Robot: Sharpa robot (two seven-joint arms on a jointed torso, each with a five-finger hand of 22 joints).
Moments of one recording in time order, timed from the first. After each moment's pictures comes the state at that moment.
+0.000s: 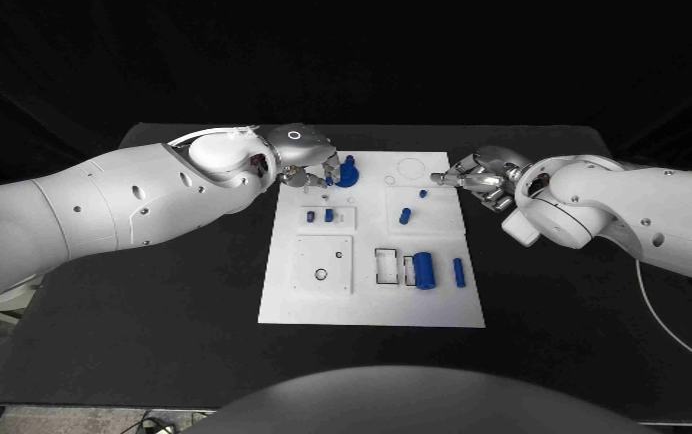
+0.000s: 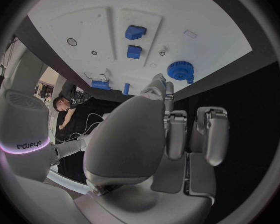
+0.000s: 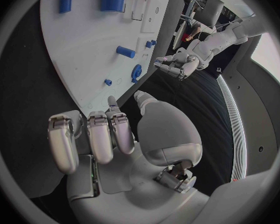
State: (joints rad) left arm 1.31 -0.60 -0.22 1.23 -1.74 -0.28 0.23; left_hand 1.72 -0.06 0.23 0.29 0.05 1.13 0.10 0.12 0.13 1.24 0.04 0.07 0.06 1.47 -0.01 1.57 1.31 0.01 1.47 0.13 1.57 1.31; right arm 1.29 -0.97 -0.22 1.59 -0.73 -0.30 -0.26; right_hand 1.08 0.05 0.12 0.21 0.34 0.79 0.18 0.12 0.23 1.47 0.11 1.57 1.31 1.47 0.06 1.57 1.31 0.01 1.47 0.17 1.57 1.31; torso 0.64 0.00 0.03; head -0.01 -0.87
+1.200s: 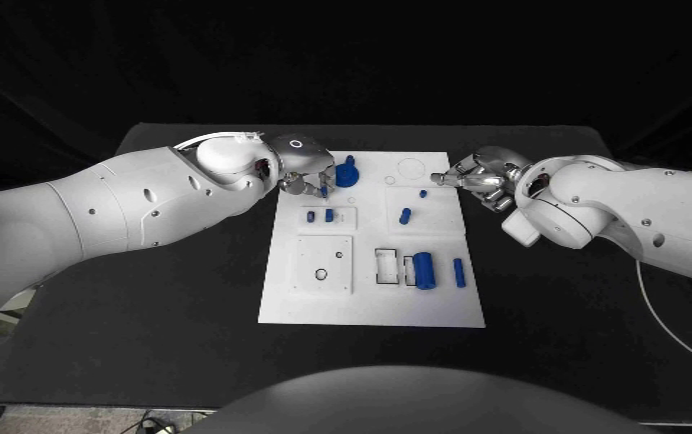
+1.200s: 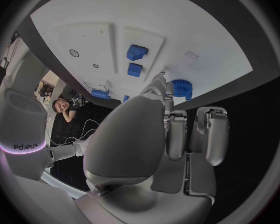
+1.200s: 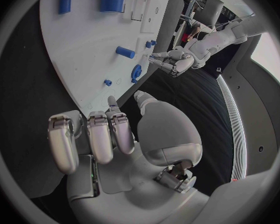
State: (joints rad) left arm 1.29 -0.57 -0.22 1.18 -1.76 -0.20 0.23; left_hand 1.72 -0.06 0.24 0.29 0.04 1.13 0.10 0.12 0.13 1.24 0.04 0.07 0.06 1.47 -0.01 1.57 1.31 0.01 1.47 0.13 1.57 1.31; right arm 1.29 -0.97 -0.22 1.60 -0.73 -0.30 -0.26; right_hand 1.08 0.05 0.12 0.21 0.34 0.79 0.18 0.12 0.23 1.47 0.11 1.57 1.31 1.47 0.06 1.57 1.31 0.01 1.47 0.17 1.57 1.31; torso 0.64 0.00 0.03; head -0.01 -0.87
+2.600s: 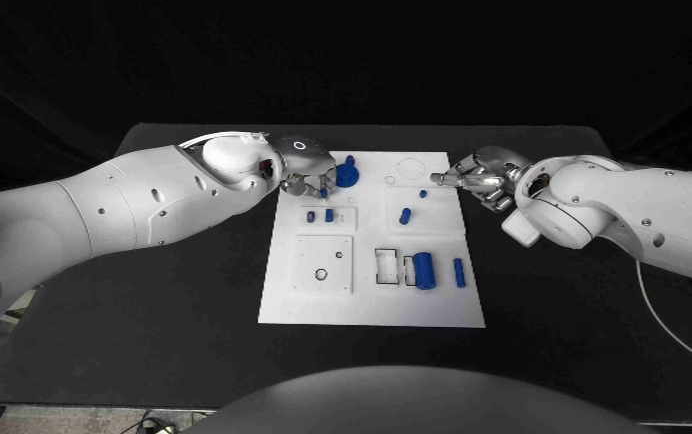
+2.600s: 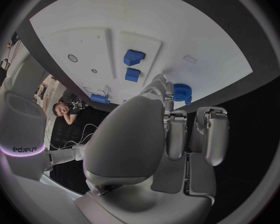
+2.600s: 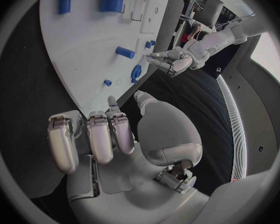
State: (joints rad) left arm 1.29 -0.54 -0.22 1.15 -1.80 -0.17 0.23; left_hand 1.71 -0.06 0.25 0.29 0.04 1.13 0.09 0.11 0.12 1.23 0.04 0.07 0.06 1.47 -0.01 1.57 1.31 0.01 1.47 0.13 1.57 1.31; right arm 1.29 -0.97 -0.22 1.60 -0.73 -0.30 -0.26; right_hand 1.08 0.05 0.12 0.21 0.34 0.79 0.18 0.12 0.23 1.47 0.11 1.57 1.31 1.47 0.06 1.57 1.31 0.01 1.46 0.17 1.57 1.31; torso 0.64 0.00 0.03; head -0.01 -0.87
